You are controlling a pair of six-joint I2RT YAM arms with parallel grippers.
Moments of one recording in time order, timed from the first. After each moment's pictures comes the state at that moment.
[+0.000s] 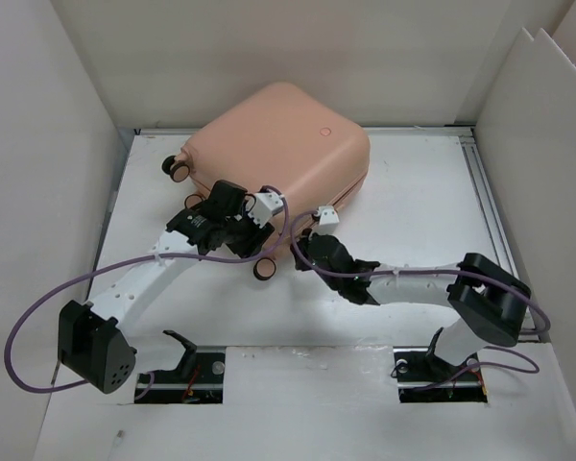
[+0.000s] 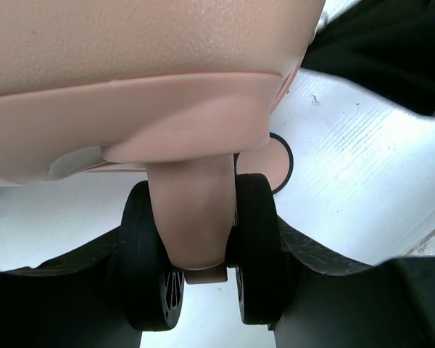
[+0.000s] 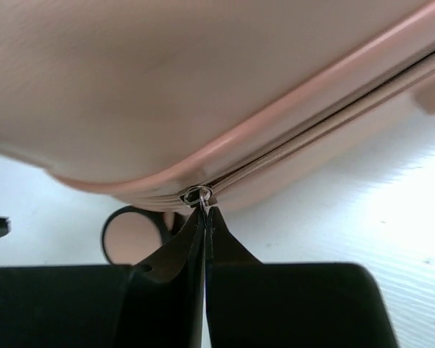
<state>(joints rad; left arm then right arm) -0.54 1.24 1.05 -0.73 0.16 0.30 1.01 1.57 0.76 0.40 0.49 0.60</state>
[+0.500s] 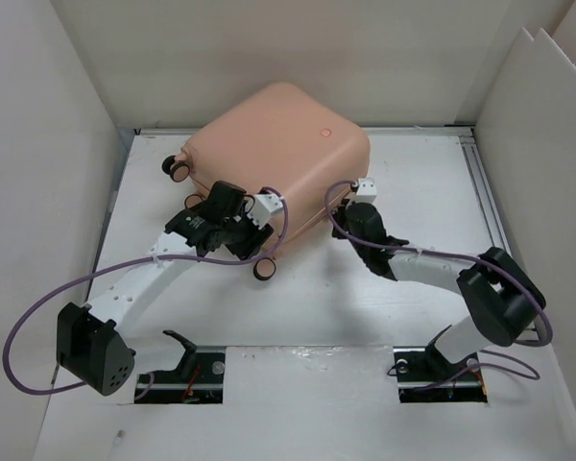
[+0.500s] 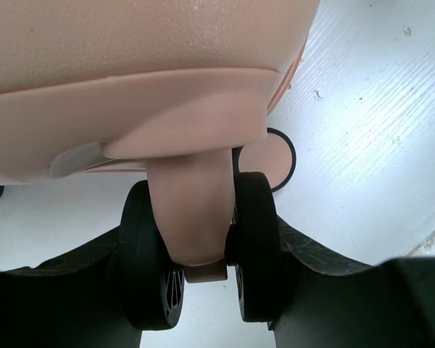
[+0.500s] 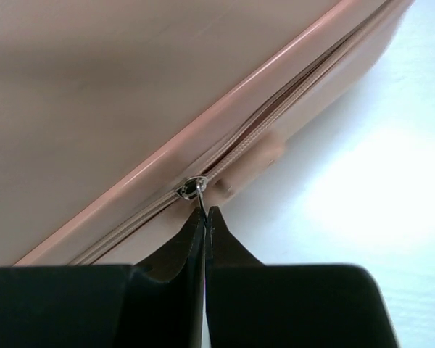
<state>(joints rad) -0.54 1.23 1.04 -0.73 0.16 0.32 0.68 1.52 0.73 0.40 0.40 0.44</state>
